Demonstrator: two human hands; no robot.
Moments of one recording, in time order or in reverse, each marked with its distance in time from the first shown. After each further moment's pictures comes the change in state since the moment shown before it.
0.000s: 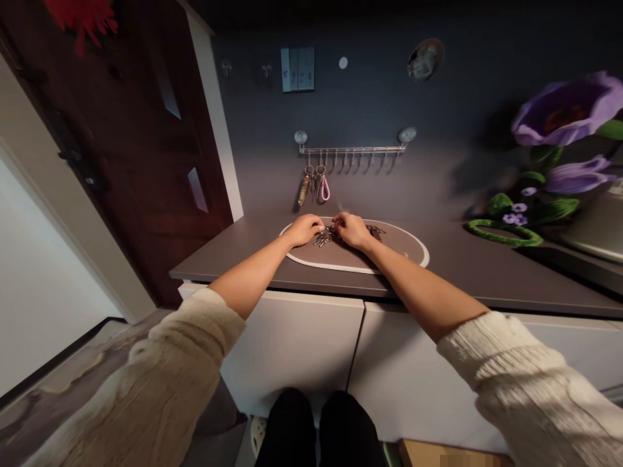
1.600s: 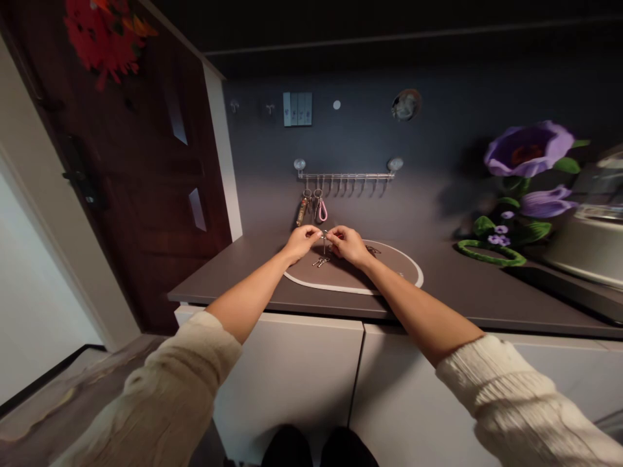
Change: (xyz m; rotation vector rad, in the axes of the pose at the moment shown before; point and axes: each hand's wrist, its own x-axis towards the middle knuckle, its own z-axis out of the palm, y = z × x) left_hand 0.002 0.021 -0.009 -0.520 0.243 -0.174; right_hand 0.002 -0.006 -0.006 0.443 0.037 0.048
